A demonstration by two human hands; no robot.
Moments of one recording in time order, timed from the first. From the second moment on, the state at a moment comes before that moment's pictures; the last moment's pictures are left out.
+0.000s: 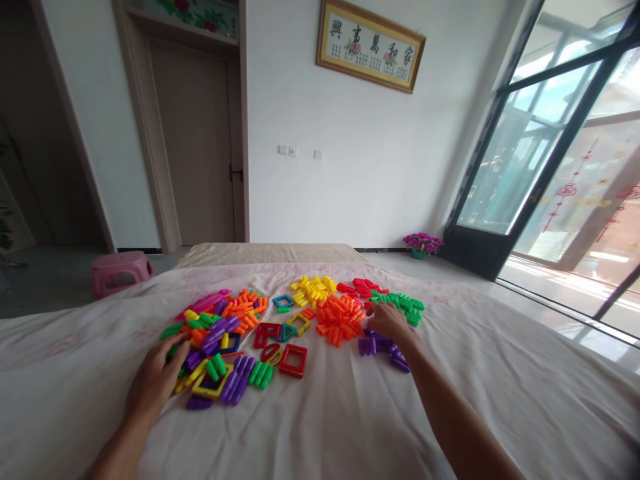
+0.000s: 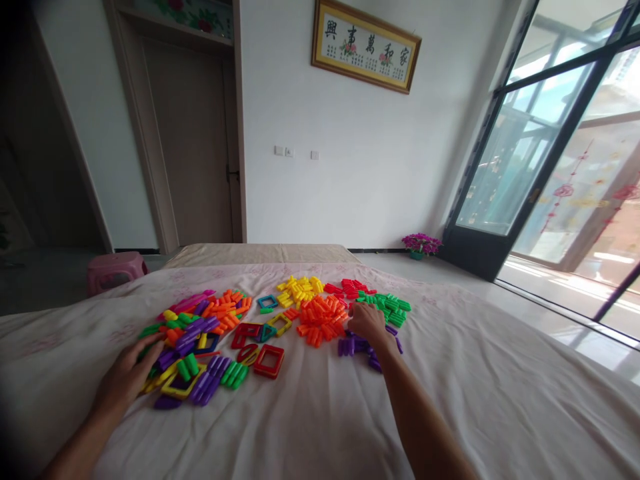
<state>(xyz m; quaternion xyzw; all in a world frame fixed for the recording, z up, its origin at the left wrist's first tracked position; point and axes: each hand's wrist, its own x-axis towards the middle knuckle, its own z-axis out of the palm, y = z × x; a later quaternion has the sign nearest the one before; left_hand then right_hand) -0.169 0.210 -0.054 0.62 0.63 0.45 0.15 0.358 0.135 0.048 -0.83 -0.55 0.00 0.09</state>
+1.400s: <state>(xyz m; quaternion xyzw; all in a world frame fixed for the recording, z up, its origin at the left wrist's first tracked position) -0.177 0.216 -0.063 0.61 0.63 0.43 0.21 0.282 0.206 0.040 -0.38 -0.12 0.38 0.84</state>
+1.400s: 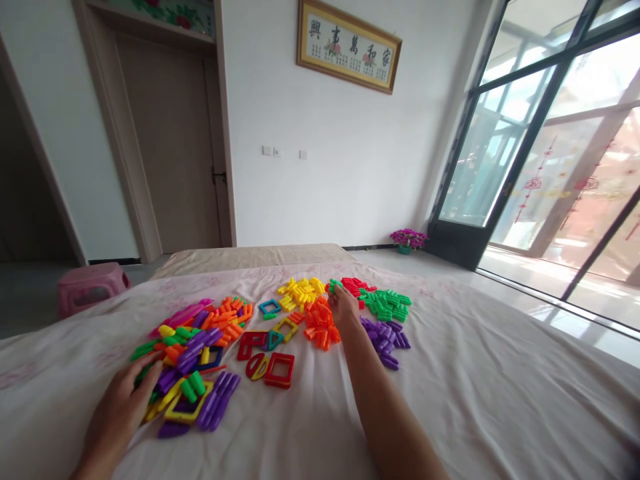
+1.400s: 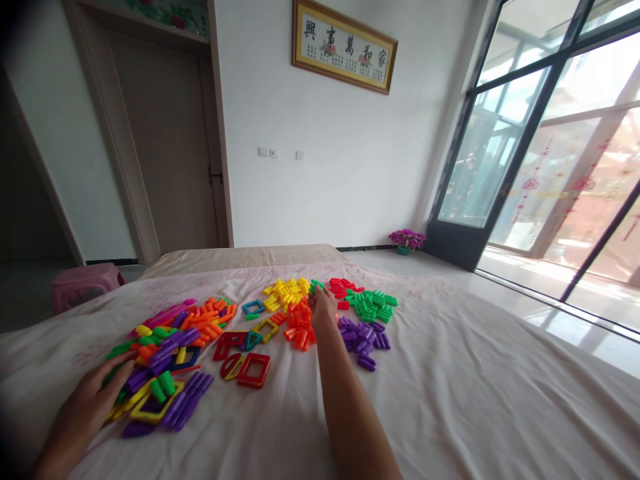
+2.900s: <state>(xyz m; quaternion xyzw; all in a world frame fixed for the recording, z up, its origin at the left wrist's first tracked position) -0.165 0.202 -0.045 0.61 0.64 0.45 0.16 0.171 0.167 0.056 -0.55 -0.79 0.14 0.24</state>
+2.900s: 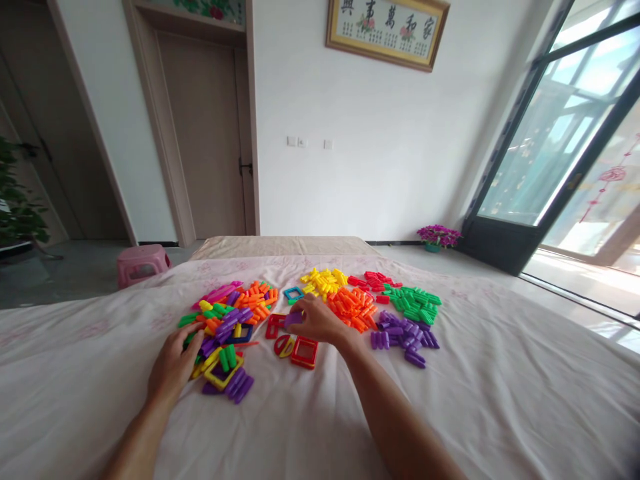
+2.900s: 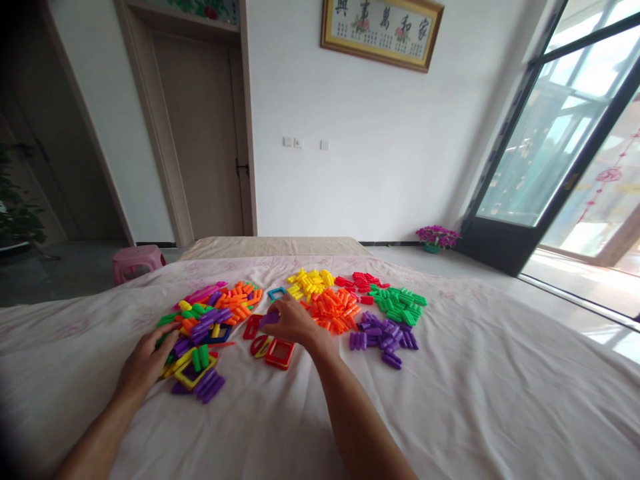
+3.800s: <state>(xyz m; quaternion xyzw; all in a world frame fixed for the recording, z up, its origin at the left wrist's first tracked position) -0.162 0.201 -0.042 0.60 0.65 0.44 0.18 0.149 0.126 0.092 -0.55 -0.82 0.10 0.10</state>
